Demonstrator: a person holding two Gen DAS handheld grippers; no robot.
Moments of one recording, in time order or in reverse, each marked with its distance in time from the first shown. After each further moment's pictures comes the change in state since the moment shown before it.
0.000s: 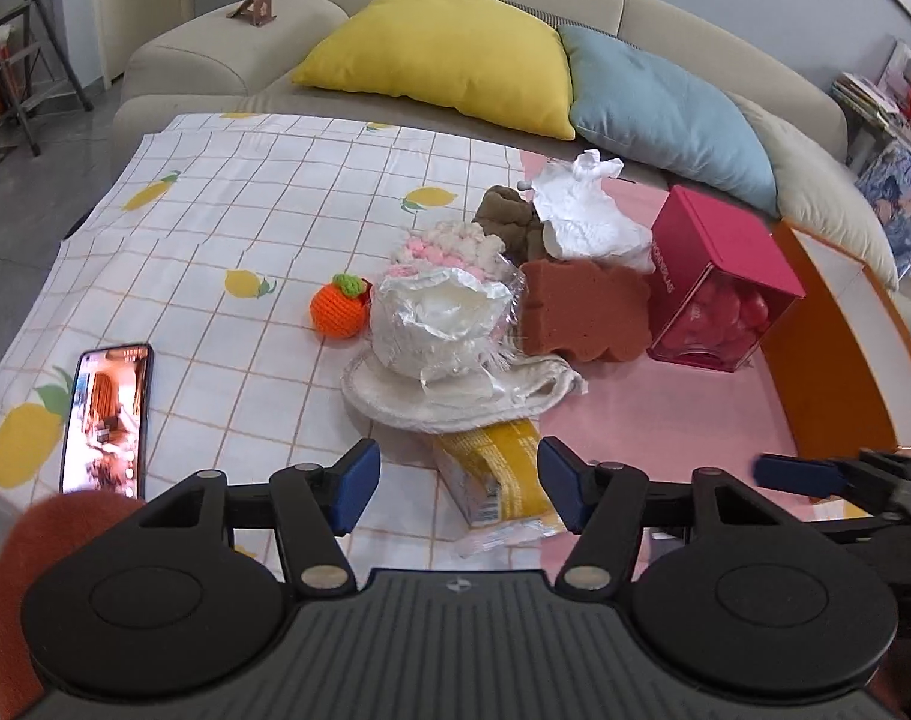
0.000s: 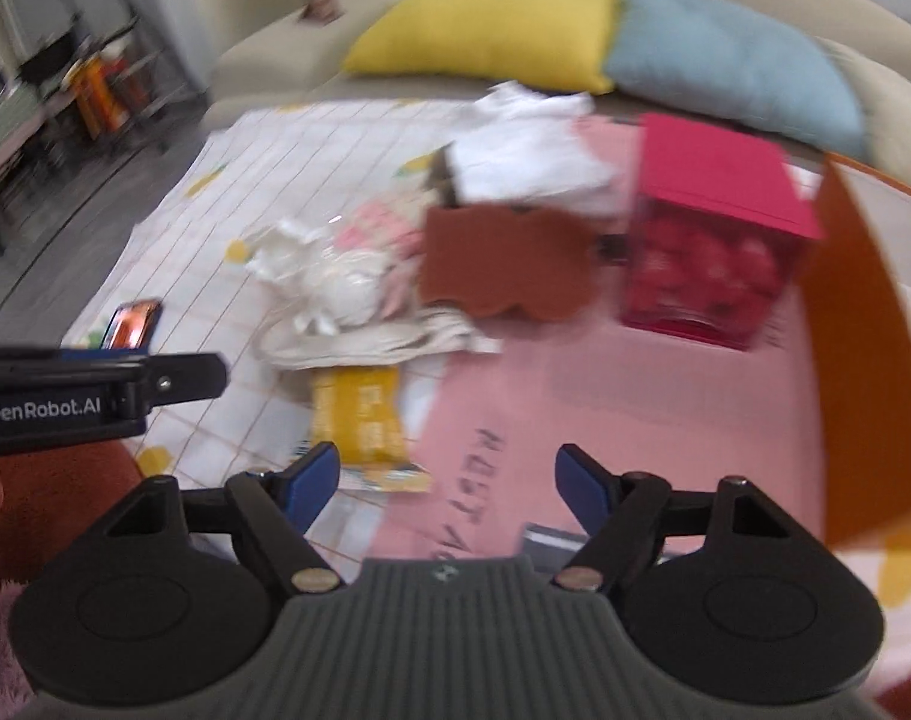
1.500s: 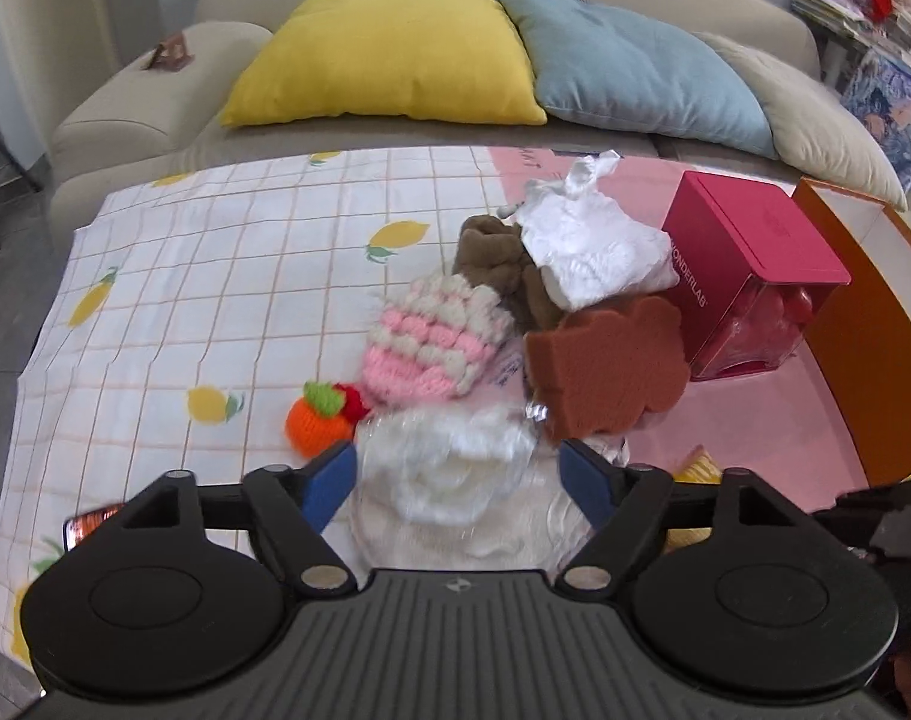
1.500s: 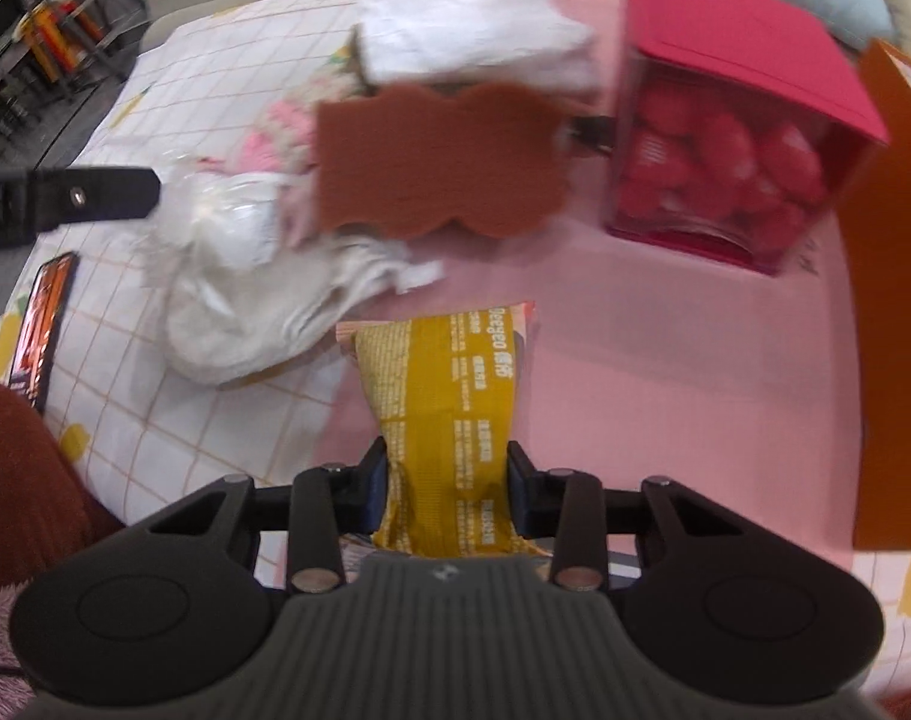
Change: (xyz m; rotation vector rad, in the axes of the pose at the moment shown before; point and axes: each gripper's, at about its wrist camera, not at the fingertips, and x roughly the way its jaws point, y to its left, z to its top) left arm 0.068 -0.017 0.073 0.216 0.077 0.024; right arm 0.076 -0.052 0.015 0.090 0.226 -0.018
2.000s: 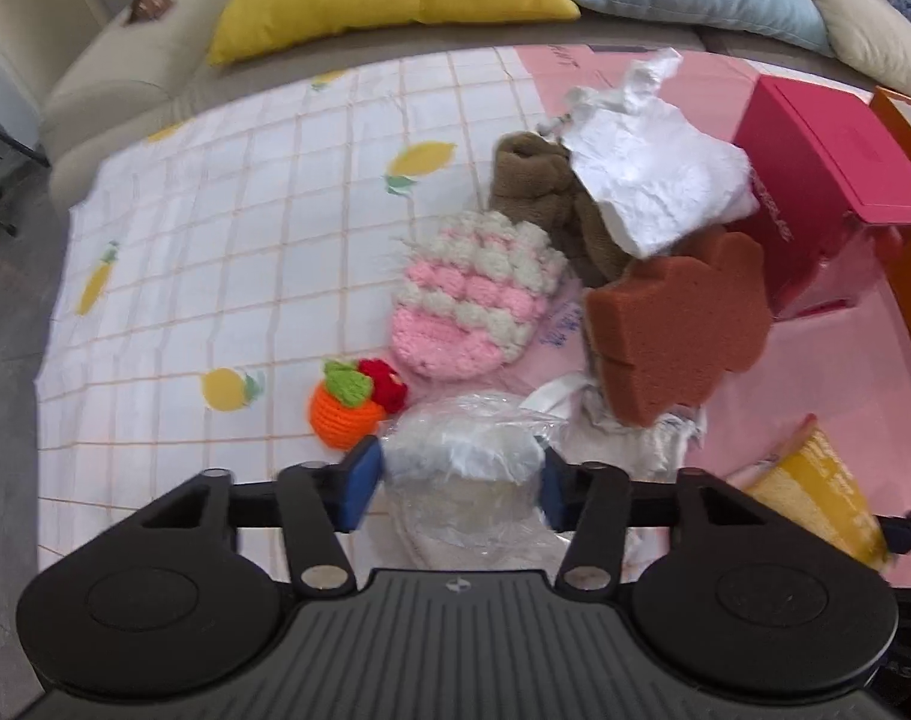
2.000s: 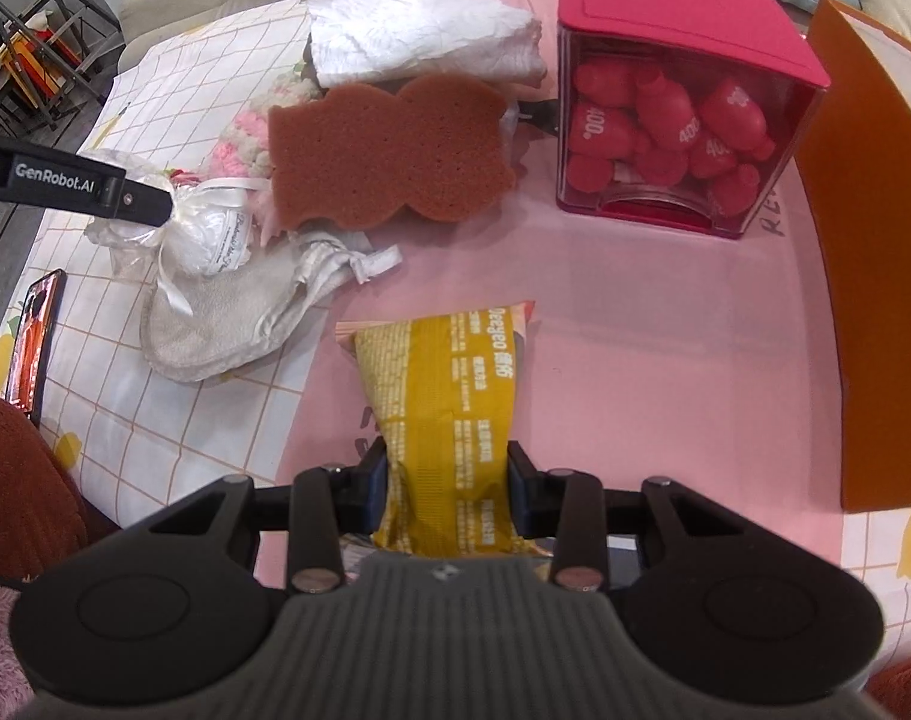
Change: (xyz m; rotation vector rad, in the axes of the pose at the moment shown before) left arm 0.045 -0.002 0.022 0.061 0.179 0.107; right arm -0.009 -0.015 -0.010 0.046 -0.015 -0.005
